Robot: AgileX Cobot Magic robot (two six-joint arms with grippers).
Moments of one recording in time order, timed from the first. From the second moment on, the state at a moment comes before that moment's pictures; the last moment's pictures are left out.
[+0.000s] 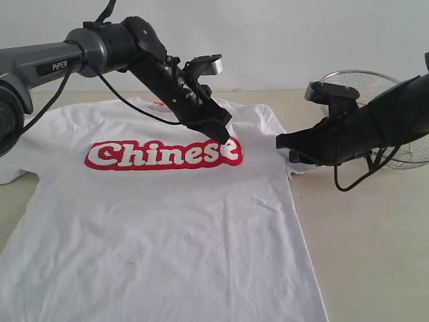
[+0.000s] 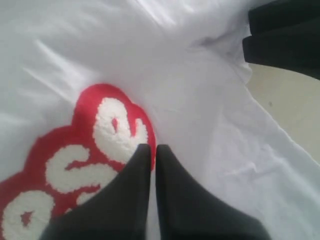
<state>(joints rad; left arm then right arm) -0.37 2.49 -2.16 -0.65 1.09 0.67 0.06 2.00 -1.09 1.25 0.22 -1.05</state>
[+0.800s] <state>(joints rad) -0.37 2.49 -2.16 -0.65 1.09 0.67 0.06 2.05 -1.09 1.23 0.21 -1.09</state>
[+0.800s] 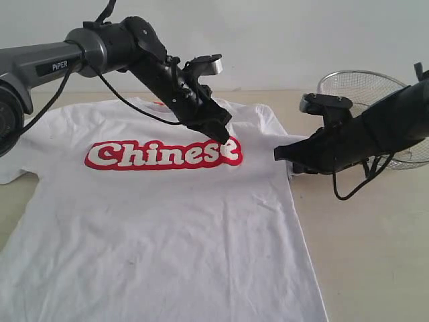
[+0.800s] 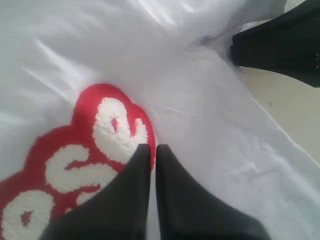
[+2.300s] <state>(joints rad) -0.37 2.49 -2.16 -0.65 1.09 0.67 -0.02 2.14 -1.43 1.14 0.09 -1.02</state>
